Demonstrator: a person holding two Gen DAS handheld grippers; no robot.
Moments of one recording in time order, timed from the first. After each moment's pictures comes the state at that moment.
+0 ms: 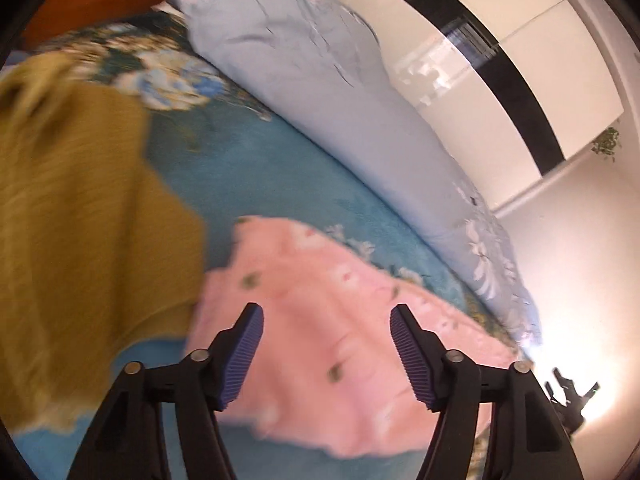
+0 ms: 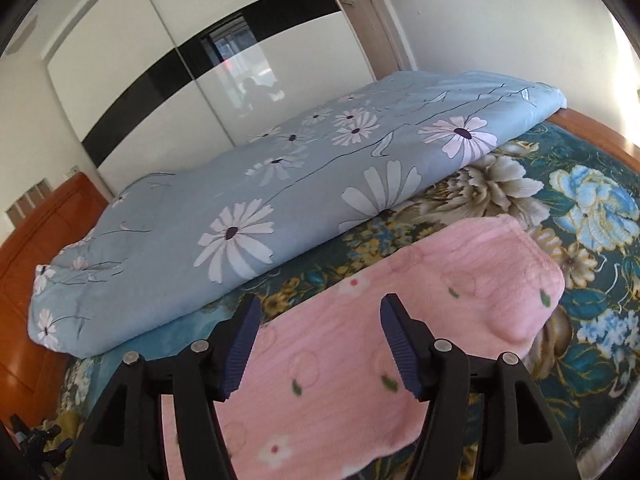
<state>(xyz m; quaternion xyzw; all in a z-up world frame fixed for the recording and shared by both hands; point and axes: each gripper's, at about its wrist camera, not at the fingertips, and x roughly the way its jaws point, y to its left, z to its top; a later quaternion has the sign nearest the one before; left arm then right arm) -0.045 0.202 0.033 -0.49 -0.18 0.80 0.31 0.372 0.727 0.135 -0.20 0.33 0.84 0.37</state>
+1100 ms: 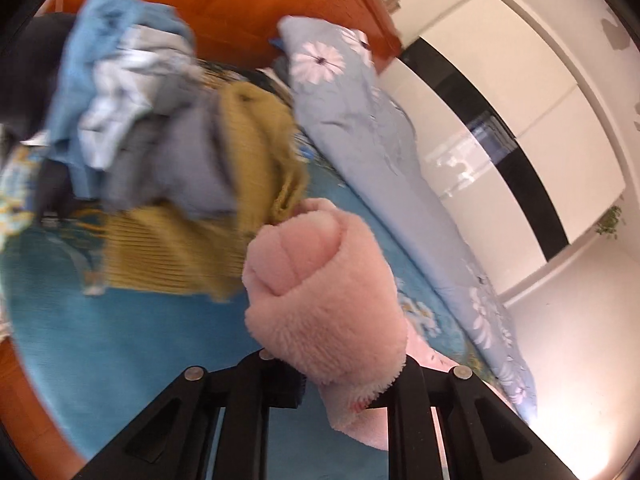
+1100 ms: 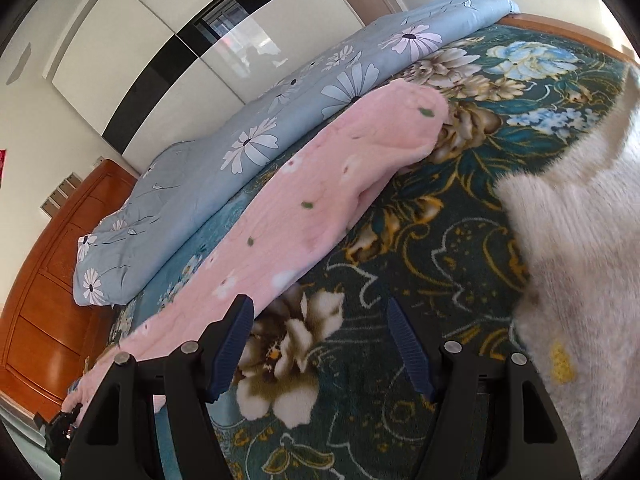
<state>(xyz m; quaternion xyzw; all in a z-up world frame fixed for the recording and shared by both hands) 0.068 0.038 0.045 -0.40 -0.29 0.84 0.22 0.492 0.590 0.066 -0.22 0.43 0.82 0.32</state>
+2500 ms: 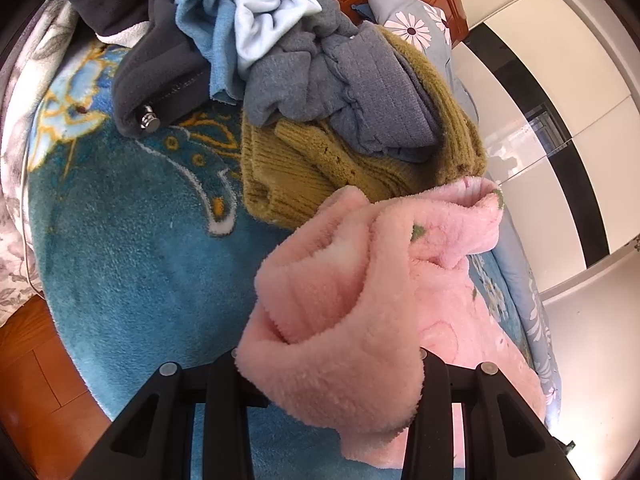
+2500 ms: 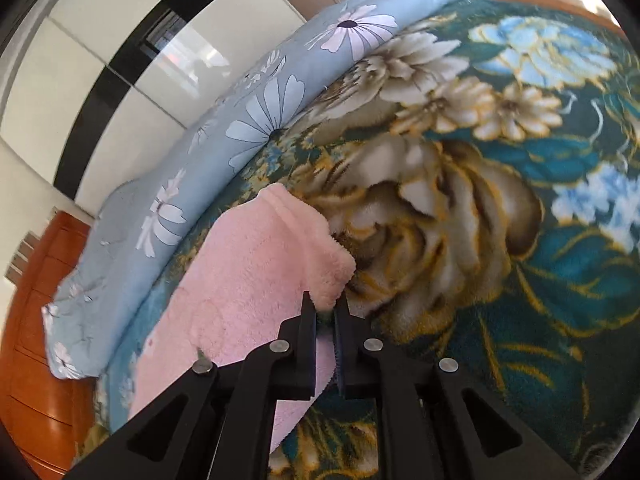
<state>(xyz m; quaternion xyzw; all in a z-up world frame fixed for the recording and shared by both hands) 0.063 0.029 -0.063 -0.47 -0.28 0.82 0.16 0.455 0.784 0.005 -0.19 0.50 0.76 0.37</state>
